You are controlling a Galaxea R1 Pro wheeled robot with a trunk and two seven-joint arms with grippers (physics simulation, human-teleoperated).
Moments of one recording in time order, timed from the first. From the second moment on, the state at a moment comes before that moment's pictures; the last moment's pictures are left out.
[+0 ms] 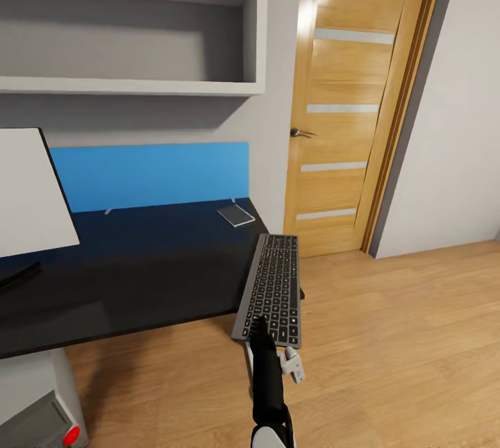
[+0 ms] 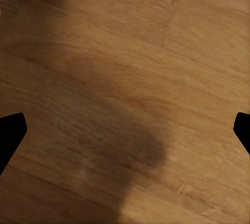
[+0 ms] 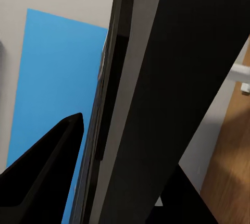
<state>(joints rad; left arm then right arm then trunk) -0.22 0.05 -0.15 -0.16 0.71 -0.36 0.12 -0.18 0.16 0.70 -1.24 -1.31 -0.73 -0.15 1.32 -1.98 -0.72</state>
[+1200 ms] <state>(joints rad) -0.22 0.05 -0.15 -0.16 0.71 -0.36 0.12 -0.18 0.16 0.71 -1.24 -1.30 -0.73 -0.15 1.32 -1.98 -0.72</state>
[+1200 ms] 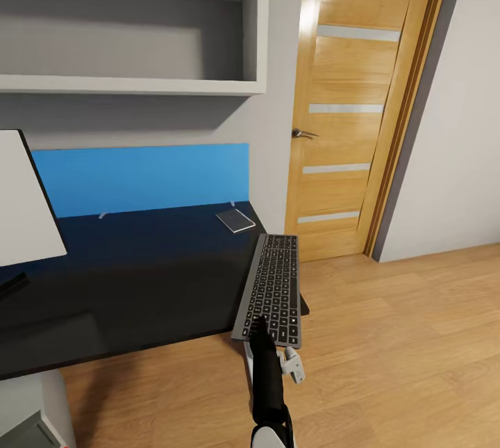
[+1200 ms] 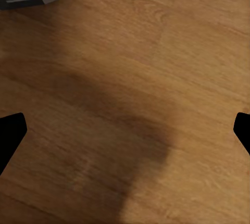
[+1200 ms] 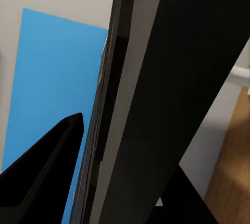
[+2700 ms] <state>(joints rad) -0.22 0.05 -0.15 -0.16 0.71 -0.36 0.12 -0.18 0.16 0.70 -1.24 -1.32 -0.73 -0.15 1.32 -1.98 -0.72</state>
